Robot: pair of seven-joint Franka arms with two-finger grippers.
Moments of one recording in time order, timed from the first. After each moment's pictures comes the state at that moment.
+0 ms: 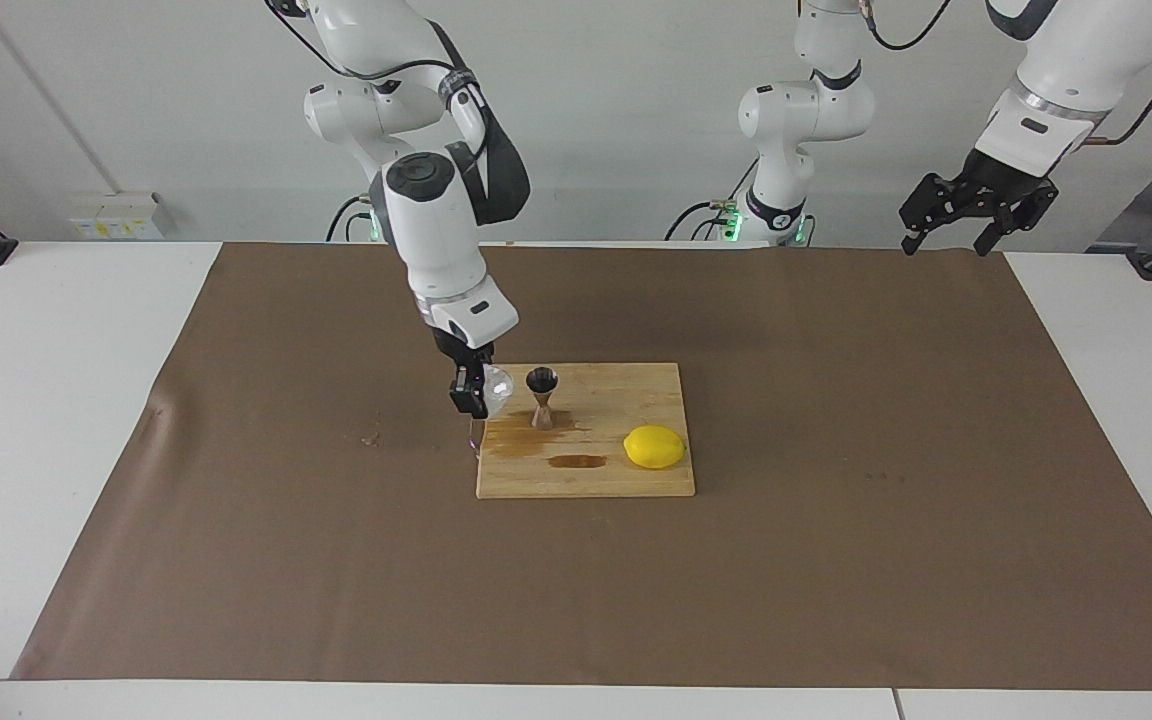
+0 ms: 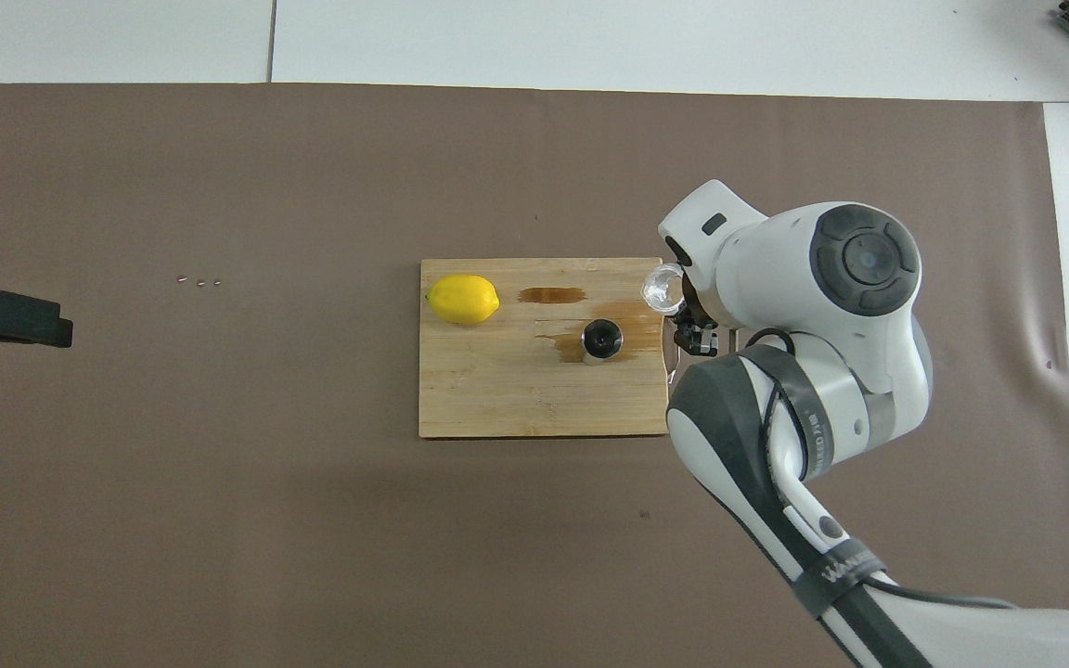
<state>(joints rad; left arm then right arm) -0.01 -0.11 -0.04 -1.64 -0.05 1.53 -0.01 0.25 0.18 0.07 -1.89 0.07 2.25 -1.22</state>
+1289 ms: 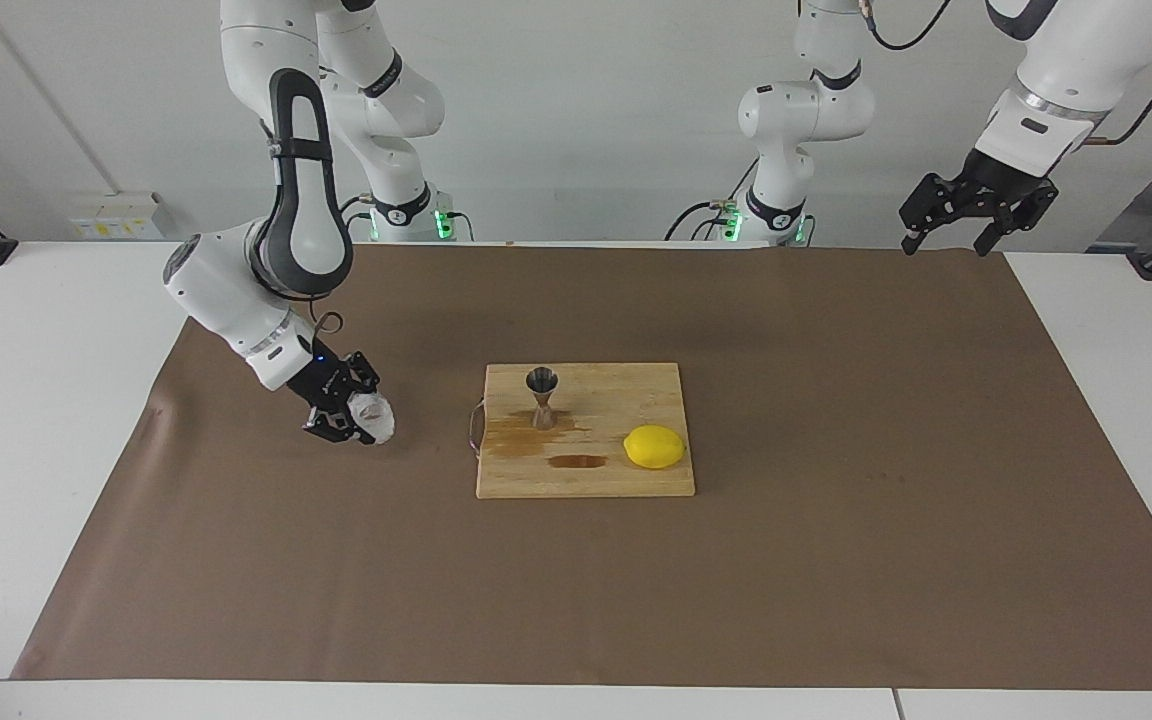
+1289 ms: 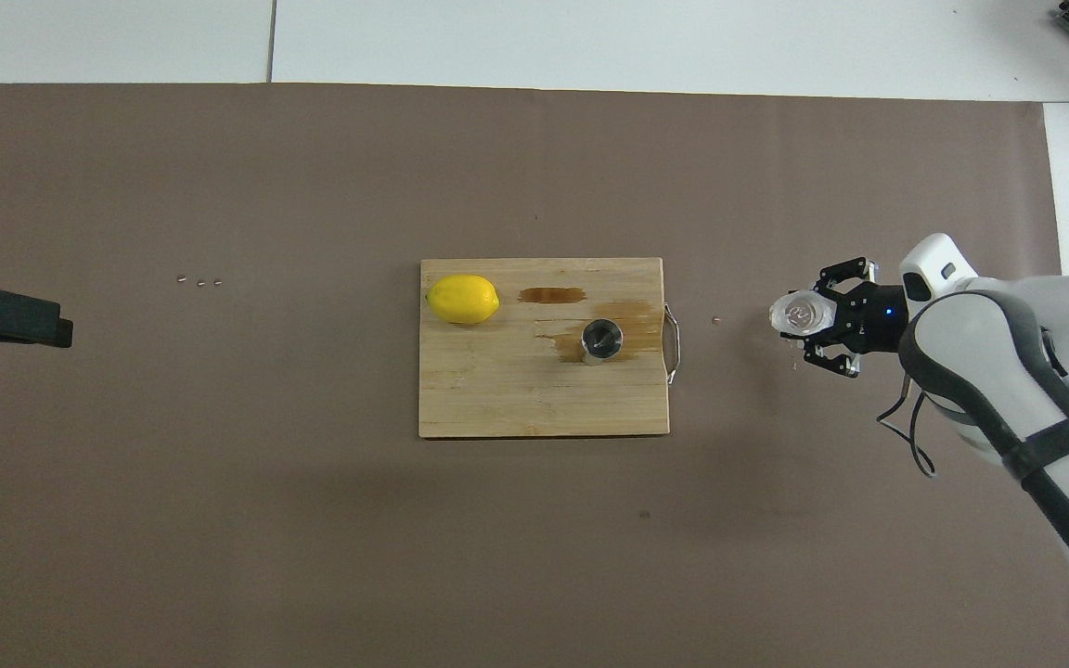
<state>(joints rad) -0.01 -0.11 -0.04 -1.64 -0.05 1.53 -0.01 -0.11 0.18 0.07 -2.17 0.76 2.38 -1.97</state>
